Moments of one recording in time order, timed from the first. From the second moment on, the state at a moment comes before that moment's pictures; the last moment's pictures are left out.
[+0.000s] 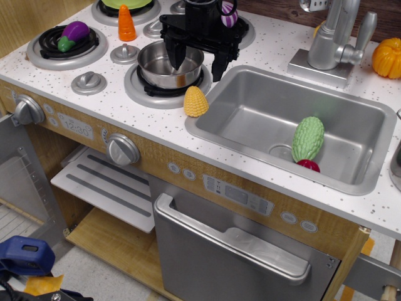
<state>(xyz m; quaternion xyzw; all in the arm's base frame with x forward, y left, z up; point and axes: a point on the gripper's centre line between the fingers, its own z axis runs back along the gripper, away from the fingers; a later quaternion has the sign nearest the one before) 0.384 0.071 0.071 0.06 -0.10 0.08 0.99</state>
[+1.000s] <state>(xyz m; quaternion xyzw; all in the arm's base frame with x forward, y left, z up) 0.386 0.066 0.051 0.05 -0.10 0.09 0.99</state>
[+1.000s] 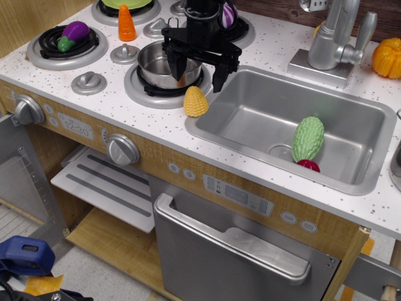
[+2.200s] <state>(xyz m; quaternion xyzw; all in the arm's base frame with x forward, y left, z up) 0.388 0.067 0.025 0.01 -0.11 0.10 0.99</state>
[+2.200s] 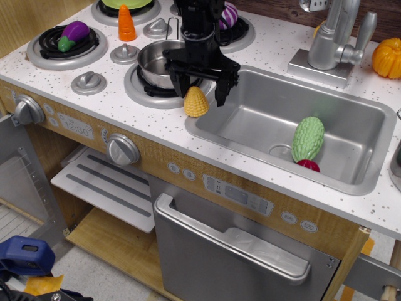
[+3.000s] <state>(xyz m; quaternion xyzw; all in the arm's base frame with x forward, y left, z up) 0.384 0.070 0.006 -0.03 -0.11 0.12 0.99</state>
